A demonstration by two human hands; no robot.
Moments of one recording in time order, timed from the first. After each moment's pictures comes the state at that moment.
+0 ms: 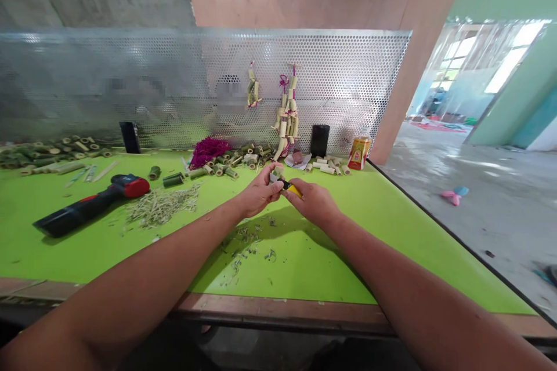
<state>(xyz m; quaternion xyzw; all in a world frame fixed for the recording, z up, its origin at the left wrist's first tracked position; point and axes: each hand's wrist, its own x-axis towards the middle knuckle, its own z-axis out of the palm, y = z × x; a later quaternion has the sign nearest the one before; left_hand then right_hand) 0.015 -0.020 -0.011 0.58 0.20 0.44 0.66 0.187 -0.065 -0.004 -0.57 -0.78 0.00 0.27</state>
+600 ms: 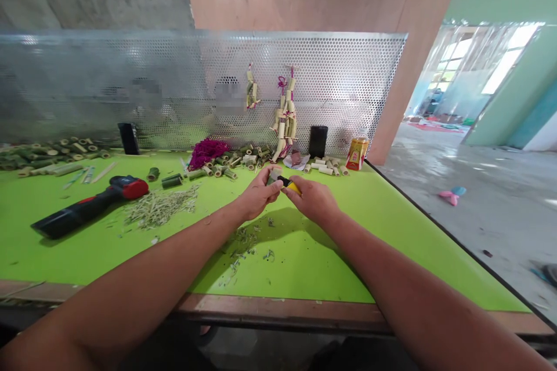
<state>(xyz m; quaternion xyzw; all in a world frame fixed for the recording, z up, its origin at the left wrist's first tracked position) 0.019 -0.025 -0.009 0.58 0.23 0.46 0.63 0.187 -0.066 0.000 -0.59 -0.76 -0.05 0.27</state>
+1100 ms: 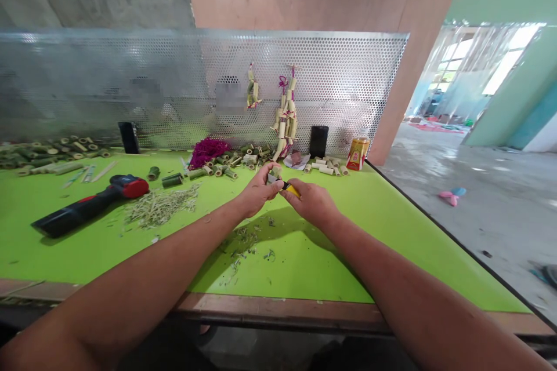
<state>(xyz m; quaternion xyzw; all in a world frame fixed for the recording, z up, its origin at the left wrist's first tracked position) 0.016 -0.025 -0.005 0.62 0.25 0.46 0.58 0.187 -0.067 -0.004 -0.57 -0.78 -0.03 0.27</state>
